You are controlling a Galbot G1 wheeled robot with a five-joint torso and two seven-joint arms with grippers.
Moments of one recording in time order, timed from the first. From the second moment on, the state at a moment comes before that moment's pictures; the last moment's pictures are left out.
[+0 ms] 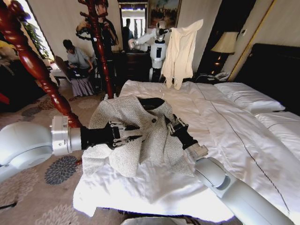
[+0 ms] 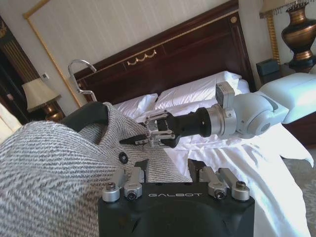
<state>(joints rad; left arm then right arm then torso) 1.63 -0.07 -1.22 -2.41 -1.11 0.18 0.51 -1.12 0.76 0.18 2.26 0.27 -0.03 0.29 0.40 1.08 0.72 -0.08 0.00</state>
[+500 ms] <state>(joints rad) 1.57 -0.16 -1.29 -2.41 -1.38 0.10 0.55 -1.16 0.77 0.20 2.25 0.29 0.01 0.28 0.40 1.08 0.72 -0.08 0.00</state>
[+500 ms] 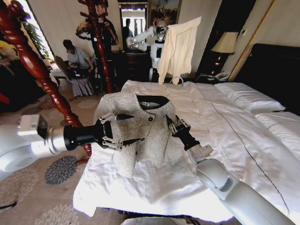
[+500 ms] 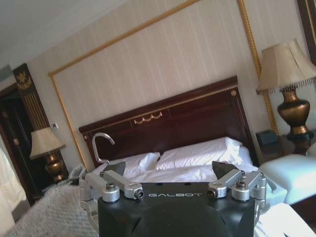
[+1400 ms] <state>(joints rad) 1.60 -0.02 -1.25 -2.12 -1.34 0.24 0.75 -1.23 0.78 0.25 2.26 0.02 0.10 0.22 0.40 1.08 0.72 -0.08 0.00</state>
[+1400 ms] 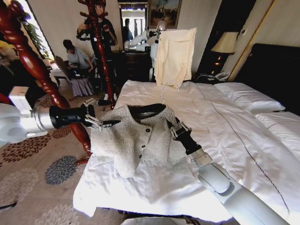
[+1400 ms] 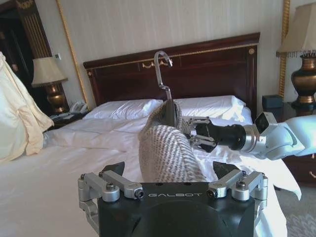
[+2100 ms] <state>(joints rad) 1.62 0.10 -1.24 -2.08 -1.34 0.25 0.72 -1.22 0.80 0.23 2.26 -0.10 0.15 0.17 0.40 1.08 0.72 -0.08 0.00</state>
